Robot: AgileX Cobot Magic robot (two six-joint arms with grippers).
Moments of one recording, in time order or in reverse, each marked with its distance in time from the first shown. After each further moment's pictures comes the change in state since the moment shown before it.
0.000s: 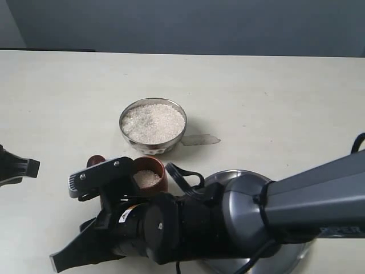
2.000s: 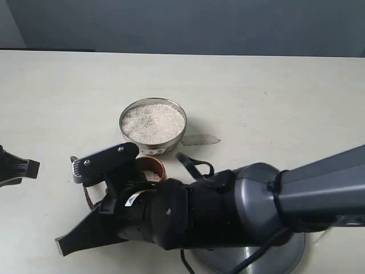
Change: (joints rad) left arm 0.000 0.000 0.000 0.002 0.007 0.000; right arm -0.028 -0.035 0.004 0.024 -0.035 -0.088
